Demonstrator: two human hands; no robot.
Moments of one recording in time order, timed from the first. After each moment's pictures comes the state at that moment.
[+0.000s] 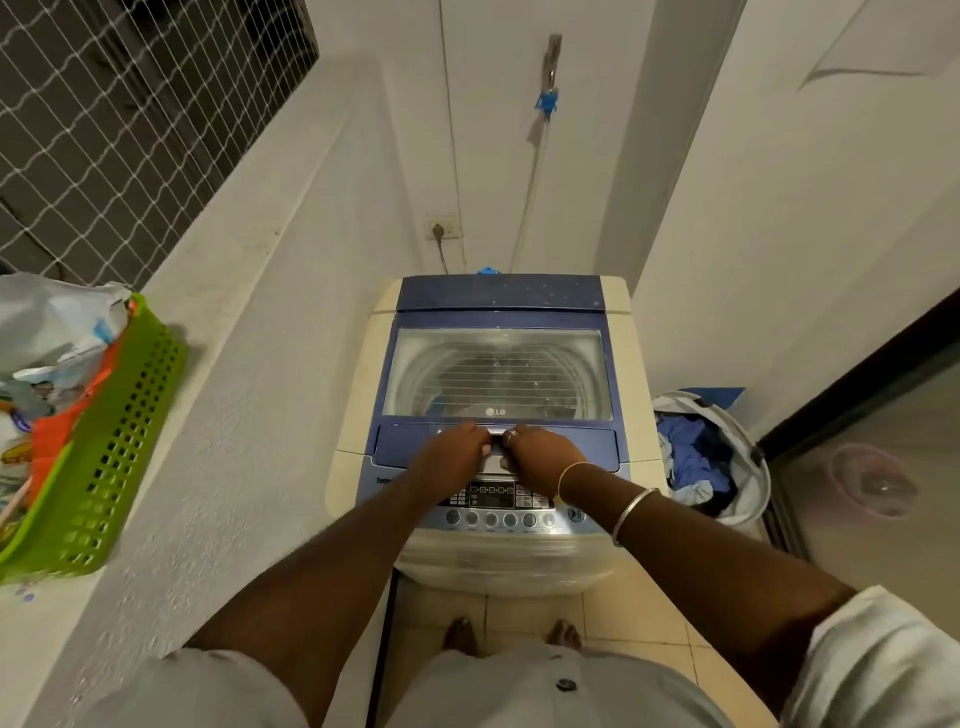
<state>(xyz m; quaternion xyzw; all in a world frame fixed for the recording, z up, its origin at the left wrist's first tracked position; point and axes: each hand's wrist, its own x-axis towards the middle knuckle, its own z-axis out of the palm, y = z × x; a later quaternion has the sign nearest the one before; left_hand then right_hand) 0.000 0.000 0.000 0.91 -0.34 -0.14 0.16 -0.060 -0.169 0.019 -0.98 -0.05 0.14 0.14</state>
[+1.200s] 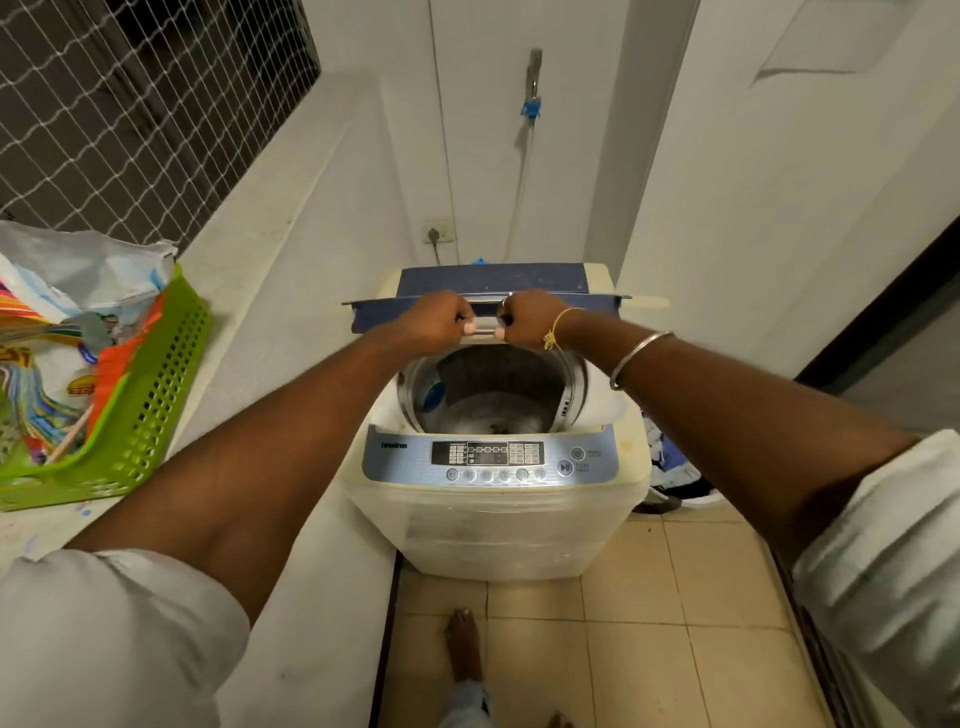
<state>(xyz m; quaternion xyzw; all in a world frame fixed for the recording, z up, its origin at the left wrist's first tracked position) 0.046 -0.017 0.158 0.93 -0.29 -0.13 0.18 -0.020 -0.186 0.168 -0.98 0.00 0.09 0.17</state>
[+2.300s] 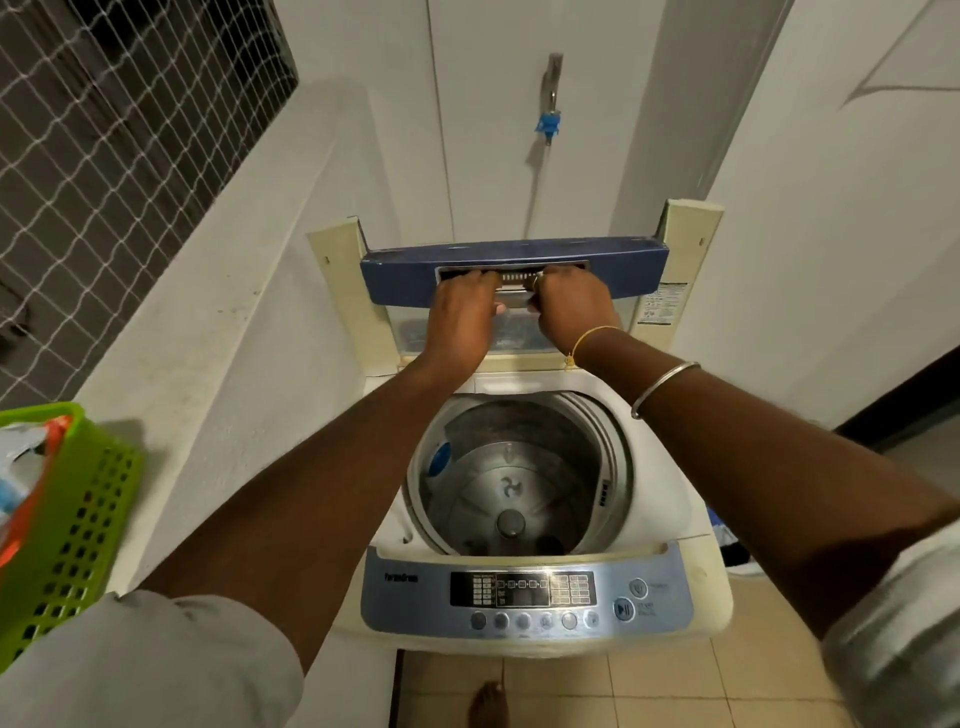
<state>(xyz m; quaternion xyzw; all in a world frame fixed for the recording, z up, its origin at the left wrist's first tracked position) 0.205 -0.091 0.133 0.93 -0.28 0.15 0.19 0.141 -0.229 0.160 -0.99 0.07 -0.14 0.05</state>
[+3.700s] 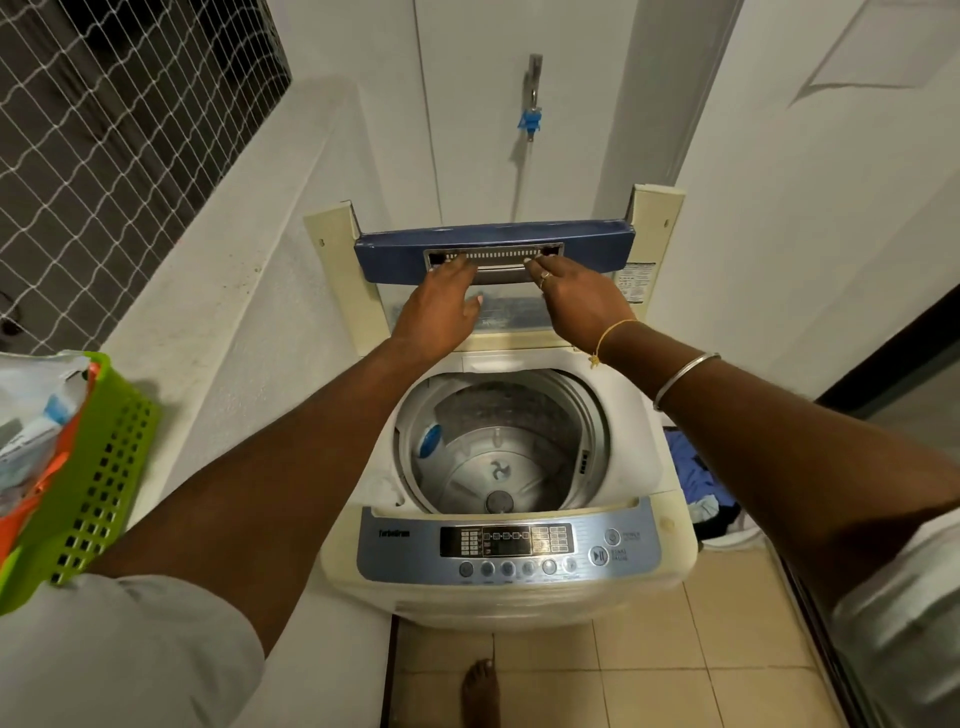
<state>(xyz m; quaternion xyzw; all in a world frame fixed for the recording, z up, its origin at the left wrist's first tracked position) 0.173 -0.054 0.137 0.91 -0.33 0.07 0.24 0.079 -0.250 0.160 -0.99 -0.01 -0.11 0.00</state>
